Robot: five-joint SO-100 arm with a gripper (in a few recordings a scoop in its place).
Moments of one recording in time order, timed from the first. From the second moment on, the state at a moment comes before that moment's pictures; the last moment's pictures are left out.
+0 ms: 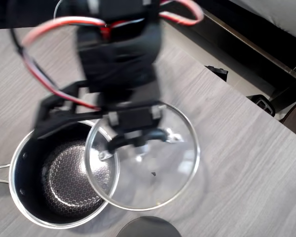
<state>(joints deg) -8.5 92.1 47.7 99.8 7.5</state>
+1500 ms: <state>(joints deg) 12.6 80.8 47.6 91.2 0.3</state>
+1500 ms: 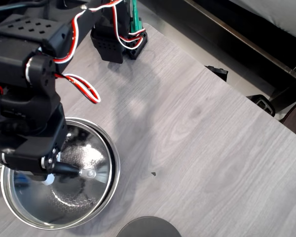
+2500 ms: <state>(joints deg) 12.4 78.4 47.4 95.4 -0.5</state>
